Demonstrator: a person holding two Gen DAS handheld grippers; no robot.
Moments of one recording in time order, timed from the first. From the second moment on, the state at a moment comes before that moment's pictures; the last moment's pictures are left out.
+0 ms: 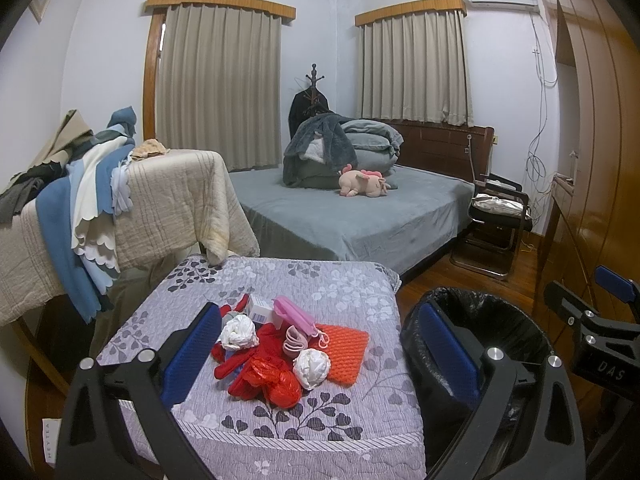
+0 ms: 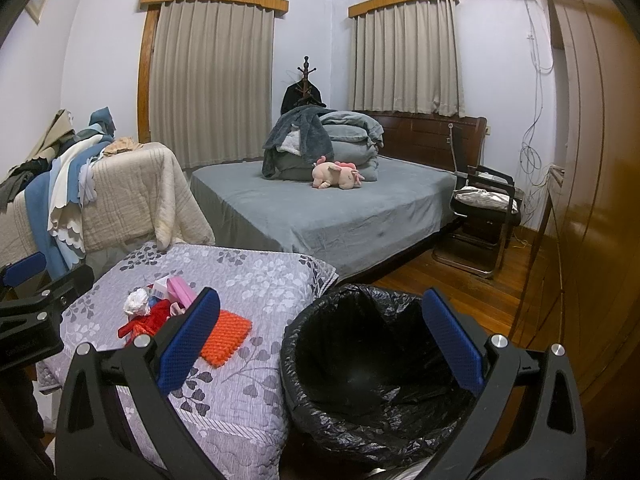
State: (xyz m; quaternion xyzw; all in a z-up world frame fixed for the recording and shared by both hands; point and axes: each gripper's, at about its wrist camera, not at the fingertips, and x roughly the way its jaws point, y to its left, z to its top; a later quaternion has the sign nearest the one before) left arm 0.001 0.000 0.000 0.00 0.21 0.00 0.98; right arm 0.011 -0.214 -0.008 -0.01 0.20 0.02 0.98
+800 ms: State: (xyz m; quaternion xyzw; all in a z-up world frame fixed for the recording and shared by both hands) left arm -0.001 0.006 -0.001 0.00 0.21 0.00 0.98; right arm 0.013 -0.215 -0.009 -0.01 0.20 0.02 0.98
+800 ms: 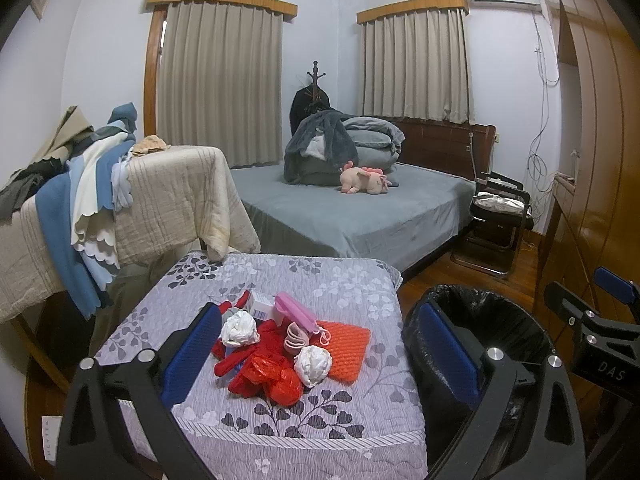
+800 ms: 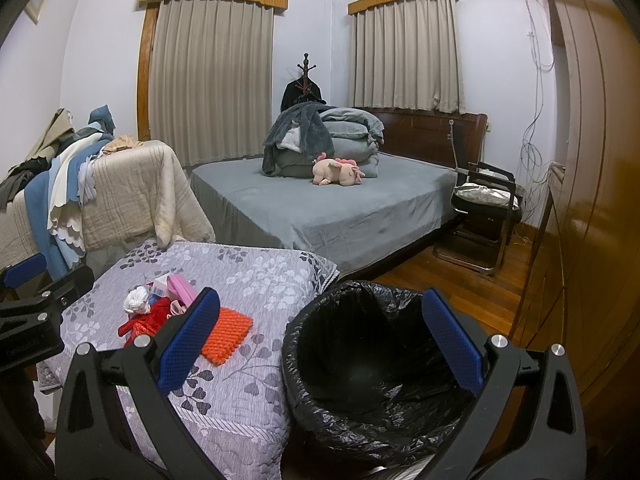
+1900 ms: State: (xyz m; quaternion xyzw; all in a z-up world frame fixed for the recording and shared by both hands) left arm 0.053 0.121 -0.097 -0.01 0.27 0.11 0.96; right arm 0.122 -0.101 -0.116 -0.02 0.29 0.11 0.95
